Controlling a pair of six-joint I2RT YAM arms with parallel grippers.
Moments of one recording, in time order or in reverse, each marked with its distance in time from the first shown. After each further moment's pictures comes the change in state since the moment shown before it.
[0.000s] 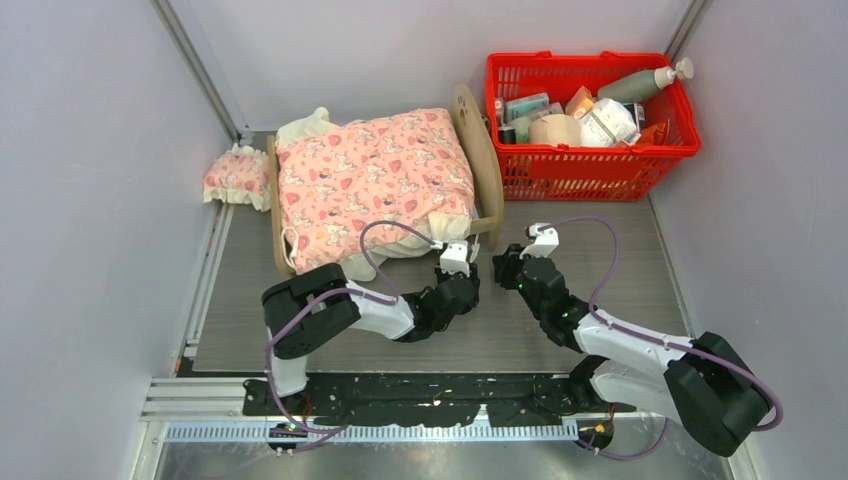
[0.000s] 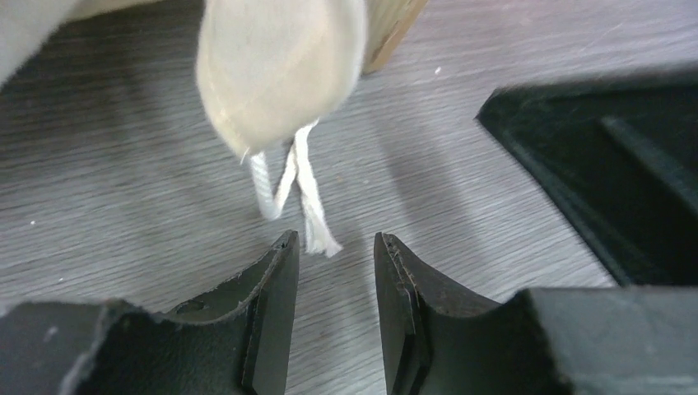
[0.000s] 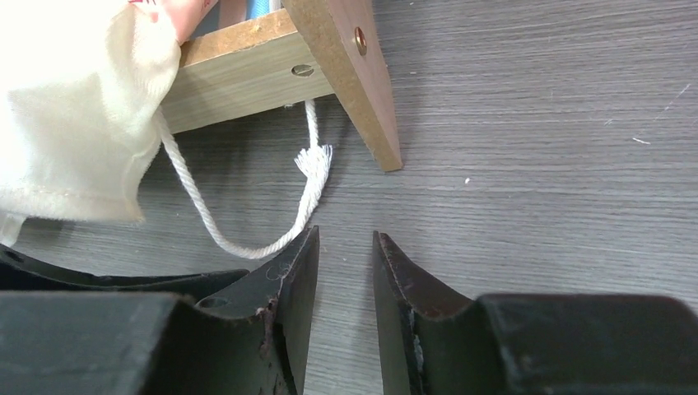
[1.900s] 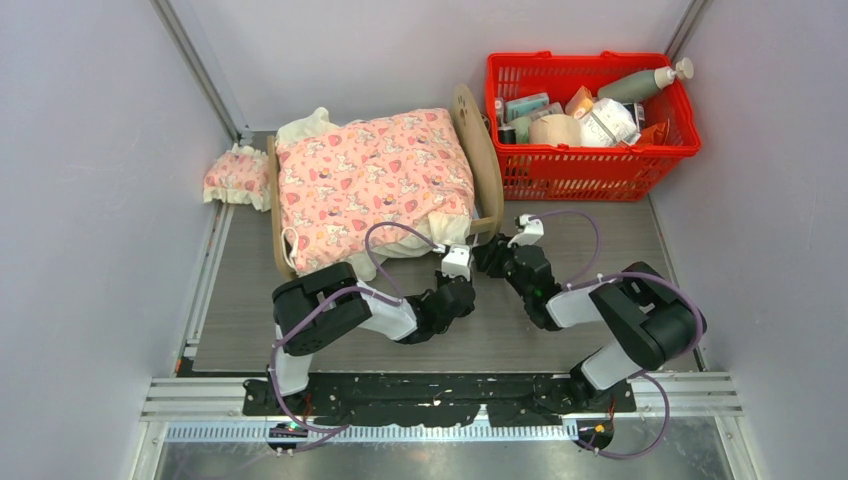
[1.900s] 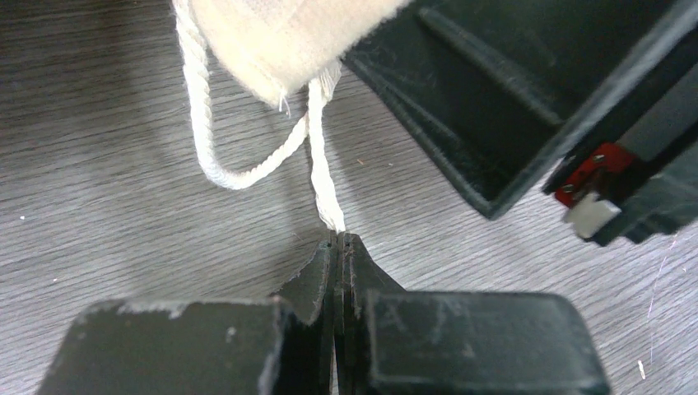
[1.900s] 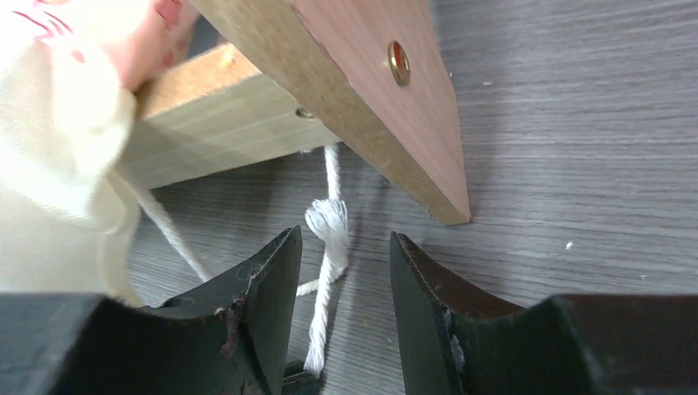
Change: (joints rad) left arm 0.011 0.074 0.000 0.010 -0.001 0.043; right arm -0.104 0.472 0.037 0.502 -0.222 0.092
